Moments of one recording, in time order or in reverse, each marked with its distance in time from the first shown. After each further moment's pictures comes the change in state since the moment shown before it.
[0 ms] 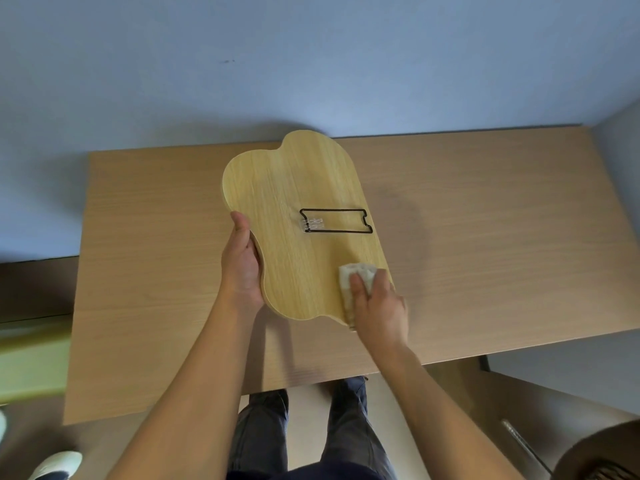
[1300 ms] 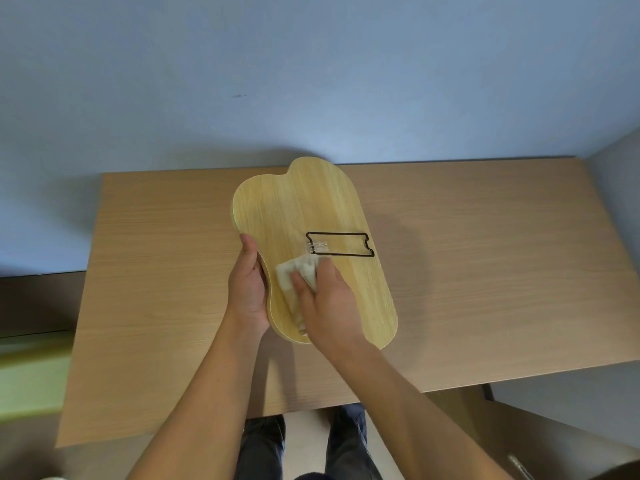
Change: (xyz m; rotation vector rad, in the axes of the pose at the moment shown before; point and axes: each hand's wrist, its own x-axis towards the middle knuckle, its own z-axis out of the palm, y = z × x) left_hand 0.002 -0.003 0.002 -0.134 -0.104 -0.024; right_hand 0.007 -0.097 0.002 0.206 -0.082 -0.294
